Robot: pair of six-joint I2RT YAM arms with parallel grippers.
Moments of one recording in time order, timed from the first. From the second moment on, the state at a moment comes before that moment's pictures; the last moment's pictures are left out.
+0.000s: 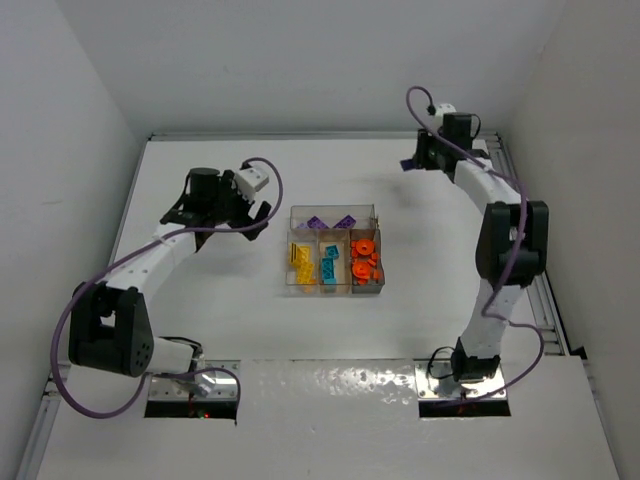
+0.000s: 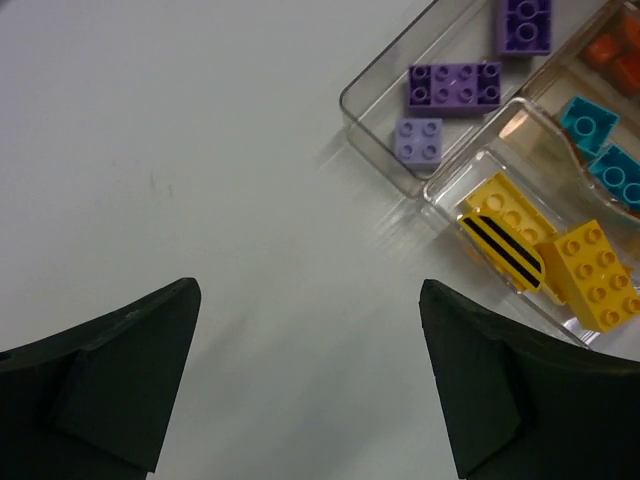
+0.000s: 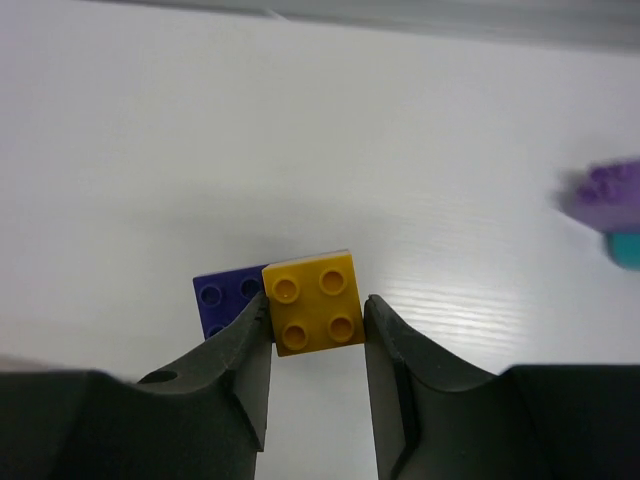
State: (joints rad) left arm -0.17 1.36 0.91 -0.22 0.37 0.40; right arm -0.01 2.03 1.54 -0.18 -0.11 -0.01
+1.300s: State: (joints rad) left arm -0.41 1.35 0.92 0.12 0.66 0.52; right arm 0.63 1.52 1.11 0.04 -0.03 0.37
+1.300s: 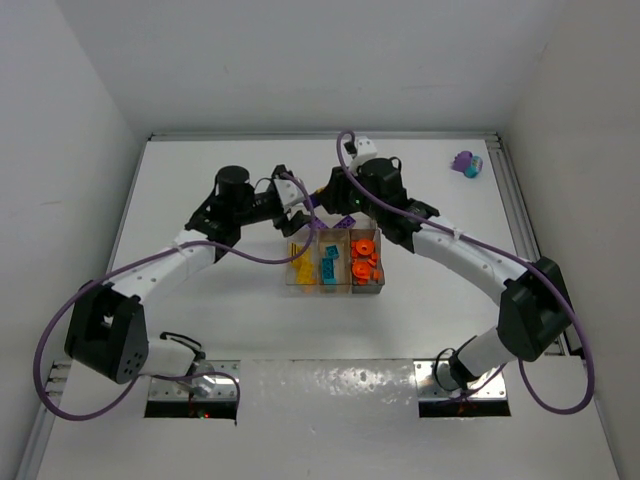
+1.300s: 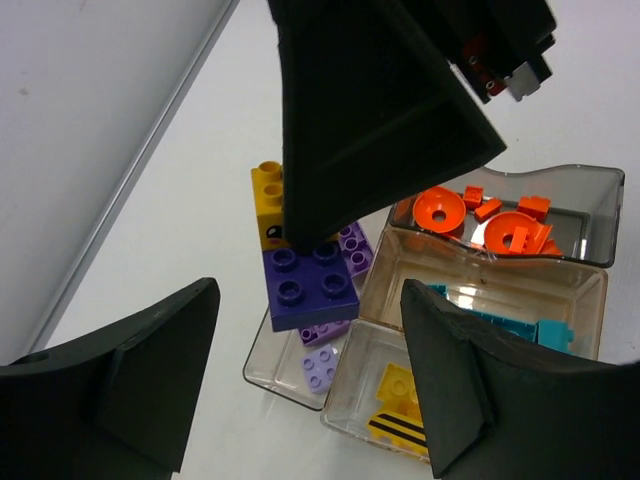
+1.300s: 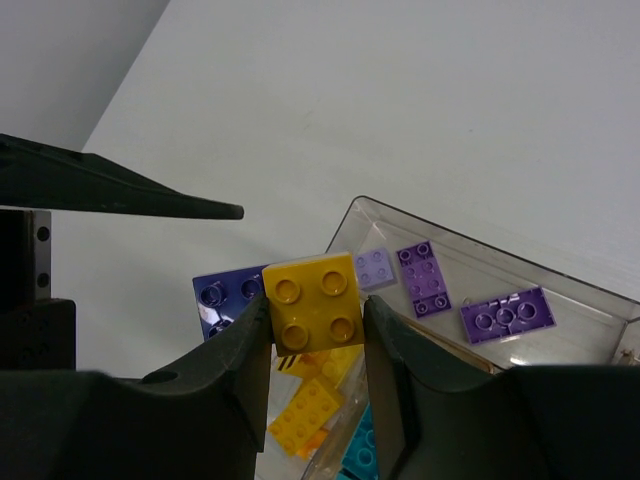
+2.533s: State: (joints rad) left arm -0.41 1.40 0.91 0.03 0.20 0.32; right arm 0.52 1.39 1.16 -0.03 0.02 0.30
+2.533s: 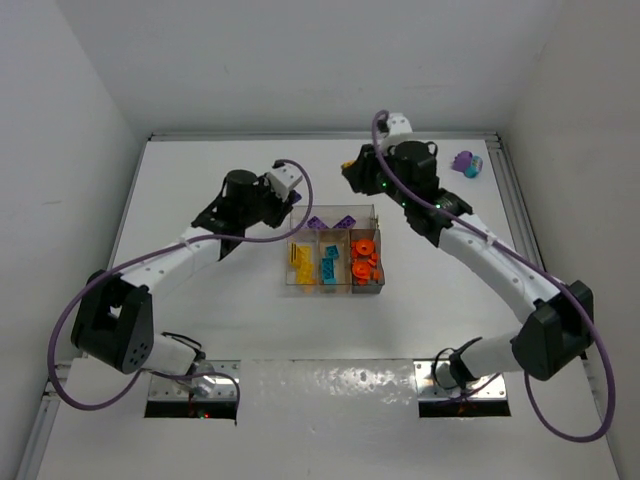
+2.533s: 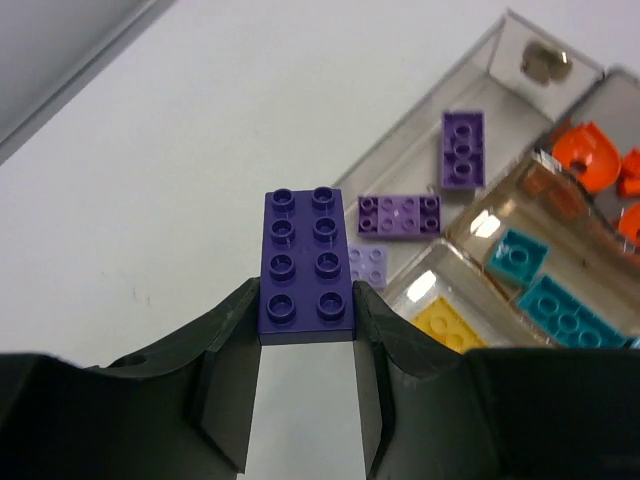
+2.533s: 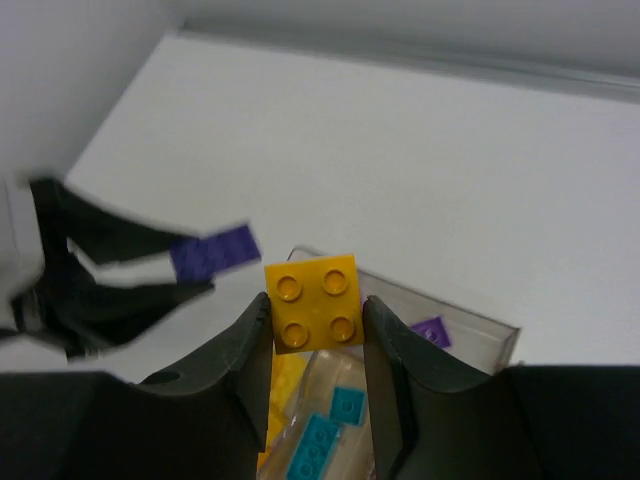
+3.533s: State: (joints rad) left arm -0.25 1.36 0.96 0.06 -0.07 0.00; right arm 0.81 1.77 1.23 -0.20 -0.03 0.10
